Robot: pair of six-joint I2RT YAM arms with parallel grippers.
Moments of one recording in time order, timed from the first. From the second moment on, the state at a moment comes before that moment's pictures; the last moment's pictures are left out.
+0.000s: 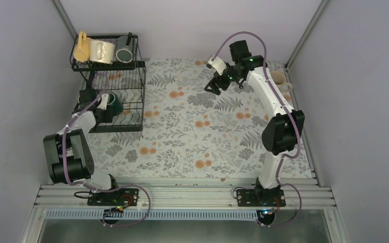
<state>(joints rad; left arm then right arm) 0.26 1.51 0.86 -0.34 0.07 0.22 0.30 1.92 1.93 -1.00 -0.48 -0.63</state>
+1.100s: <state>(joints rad) 0.26 1.56 0.80 -0.13 0.12 0.22 0.30 1.95 1.94 -1.02 -0.49 -0.65</state>
